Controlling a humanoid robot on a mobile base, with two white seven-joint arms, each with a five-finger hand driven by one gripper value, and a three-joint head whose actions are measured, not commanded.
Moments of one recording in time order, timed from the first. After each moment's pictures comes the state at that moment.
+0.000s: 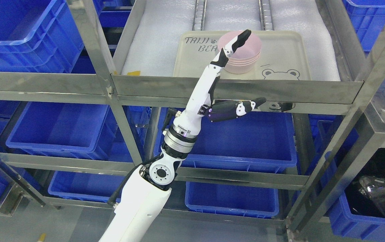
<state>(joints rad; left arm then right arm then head) -0.28 0.00 -0.49 -1.61 -0.11 -0.57 0.06 0.00 0.00 0.20 0.00 0.13 -0.08 -0.05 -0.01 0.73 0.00</state>
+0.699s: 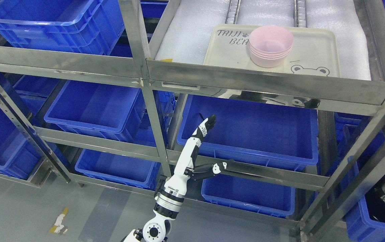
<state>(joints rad) 0.06 0.00 -0.41 -1.48 -0.03 -0.50 0.08 0.00 0.00 0.20 0.00 0.13 -0.08 -0.05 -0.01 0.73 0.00</state>
